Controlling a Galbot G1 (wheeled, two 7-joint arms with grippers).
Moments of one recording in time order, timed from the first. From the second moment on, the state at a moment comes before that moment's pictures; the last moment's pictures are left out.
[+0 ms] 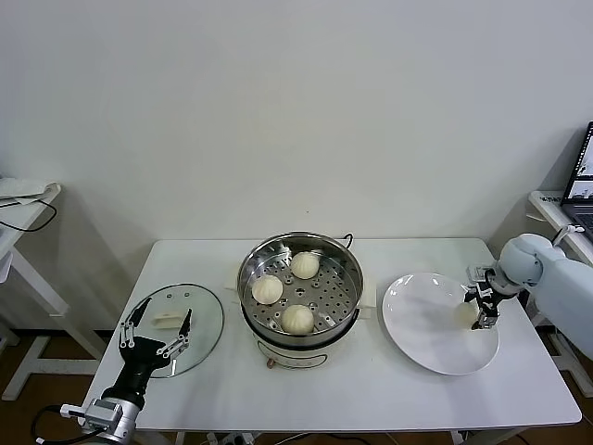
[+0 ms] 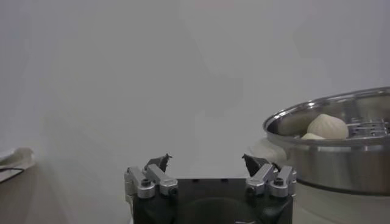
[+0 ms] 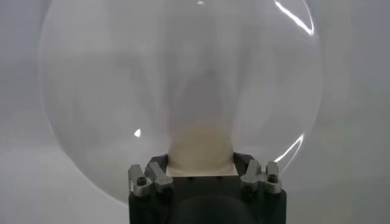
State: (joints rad) left arm 1.62 -1.43 -0.75 -2.10 0.03 -0.05 0.24; right arm -0.09 0.60 -0.63 1.11 -0.22 -0.18 -1.16
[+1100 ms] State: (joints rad) left arm 1.59 -1.41 -0.78 -2.10 0.01 -0.05 0.26; right arm 0.88 0.69 -1.49 1.58 0.53 -0.53 -1.13
